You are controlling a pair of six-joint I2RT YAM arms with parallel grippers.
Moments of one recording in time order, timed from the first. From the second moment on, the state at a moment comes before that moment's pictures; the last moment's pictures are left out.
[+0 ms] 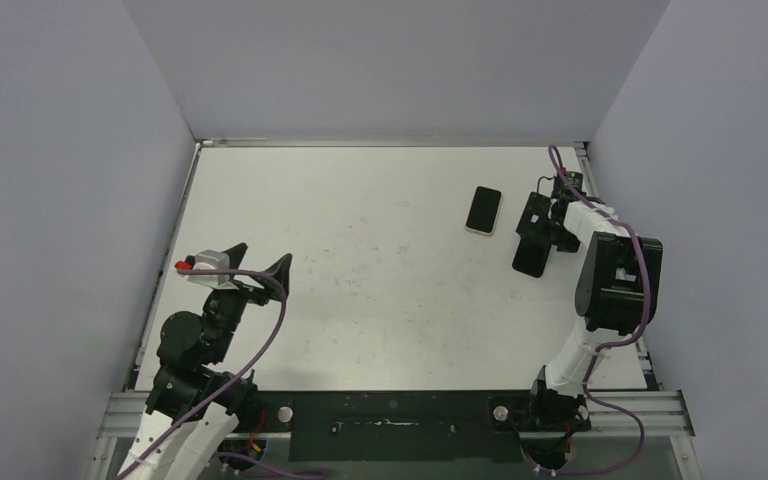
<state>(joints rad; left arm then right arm) -0.42 0.23 0.48 -0.08 -0.13 -0.18 -0.15 1.84 1.22 -0.47 0.08 0.23</state>
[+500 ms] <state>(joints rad) -0.43 0.23 0.48 -0.08 -0.12 -0.18 -0.15 1.86 1.22 -0.47 0.02 0.21</state>
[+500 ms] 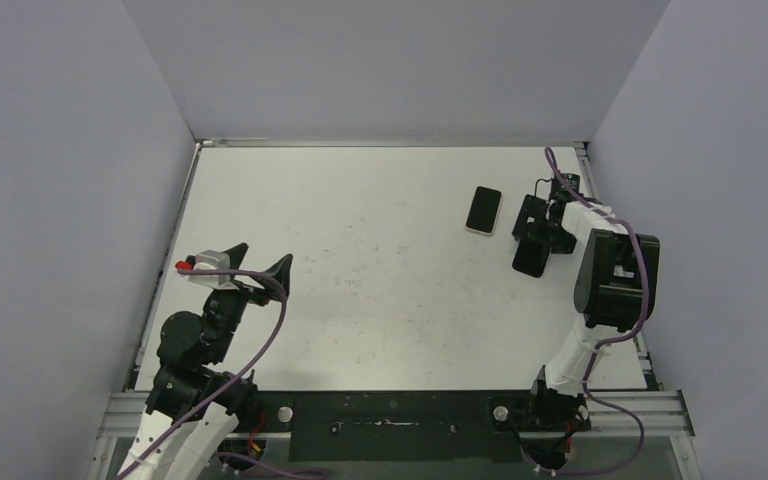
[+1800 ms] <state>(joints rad) -0.43 0.65 0.60 -0.19 0.15 -0.39 0.14 1.68 0.98 -0.41 -0.06 0.26</state>
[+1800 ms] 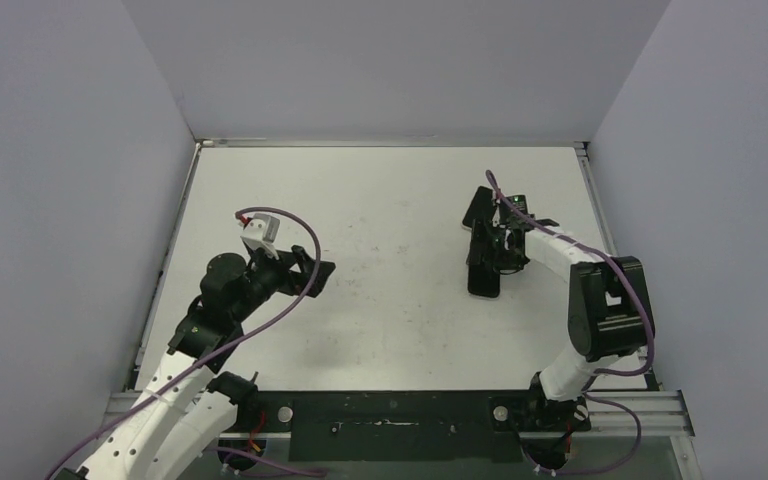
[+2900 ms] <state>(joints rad) -0.47 1.12 0.51 0.27 0.41 -0.76 0.67 1.33 0.88 -0.16 -0.33 0.02</state>
